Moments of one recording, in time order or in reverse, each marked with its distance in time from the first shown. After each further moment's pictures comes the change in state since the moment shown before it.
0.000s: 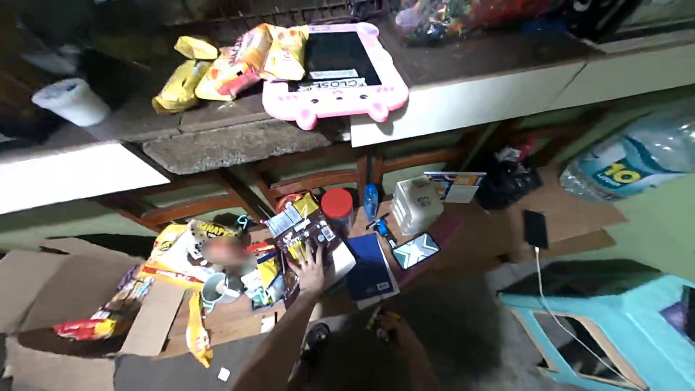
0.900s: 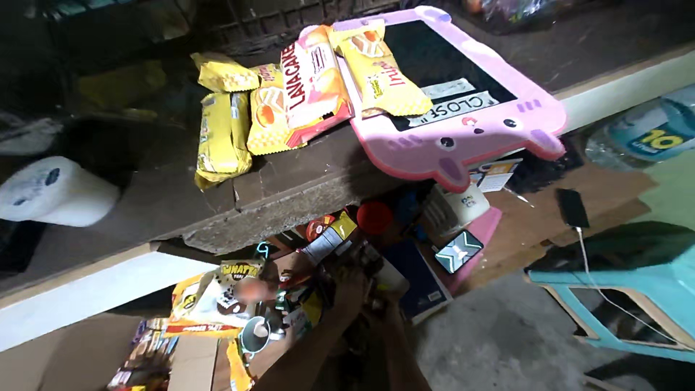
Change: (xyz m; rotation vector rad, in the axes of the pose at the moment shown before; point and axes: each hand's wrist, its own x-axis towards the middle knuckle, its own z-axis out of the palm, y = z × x) left_hand 0.042 -0.033 -0.082 -0.060 -0.468 0.336; right_hand 0.062 -0.012 0.216 0.663 0.233 -0.025
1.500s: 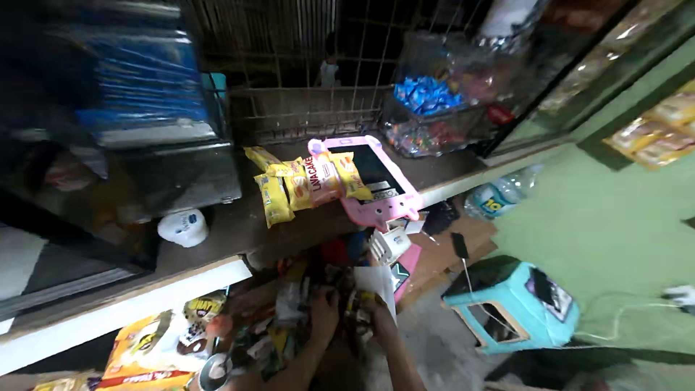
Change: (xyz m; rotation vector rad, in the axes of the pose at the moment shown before) left_hand -0.111 0.065 -0.084 -0.806 0.339 0.032; right_hand -0.175 -0.109 0.039 -0.692 -0.023 -0.408
